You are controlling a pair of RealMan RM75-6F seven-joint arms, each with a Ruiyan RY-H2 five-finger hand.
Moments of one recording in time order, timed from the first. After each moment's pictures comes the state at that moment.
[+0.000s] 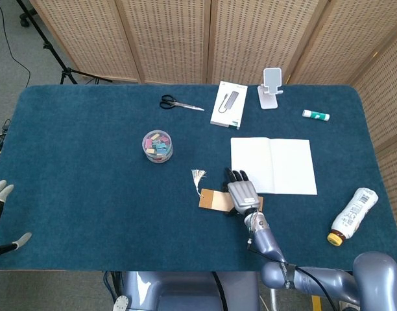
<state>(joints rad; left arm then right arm) -0.01 -1.08 -0.02 -1.66 1.57 1.59 -0.11 0.78 -1.74 0.18 -1.48 -0.71 1.03 -0.63</state>
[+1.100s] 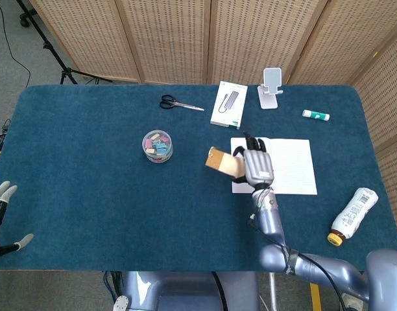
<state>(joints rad) -0.01 -1.07 -0.01 -1.67 1.57 1.58 -0.12 0.81 -1.69 0.43 -1.49 -0.63 1.19 -0.60</state>
